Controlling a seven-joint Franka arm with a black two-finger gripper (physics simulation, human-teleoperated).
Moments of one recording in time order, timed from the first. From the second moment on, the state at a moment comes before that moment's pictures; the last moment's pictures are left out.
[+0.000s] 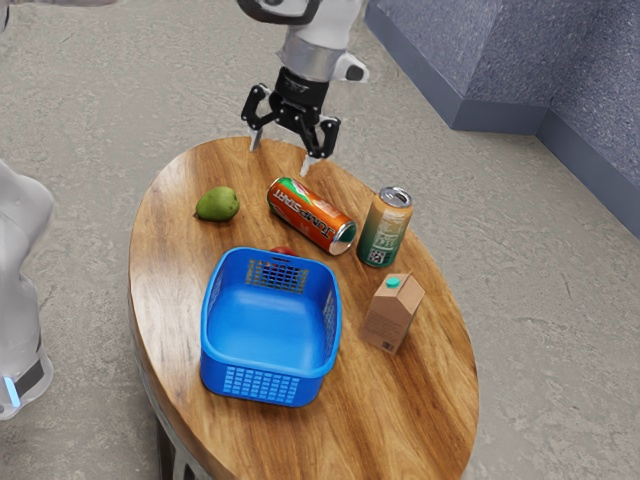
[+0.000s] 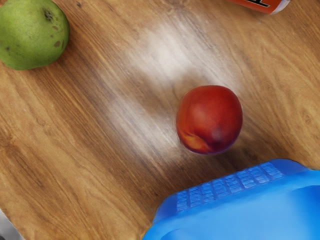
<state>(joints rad) -0.31 -0.39 0.29 -1.91 0.03 1.43 -1.00</state>
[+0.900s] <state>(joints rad) 0.21 -0.48 0.19 -2.26 0.05 1.70 -0.57</state>
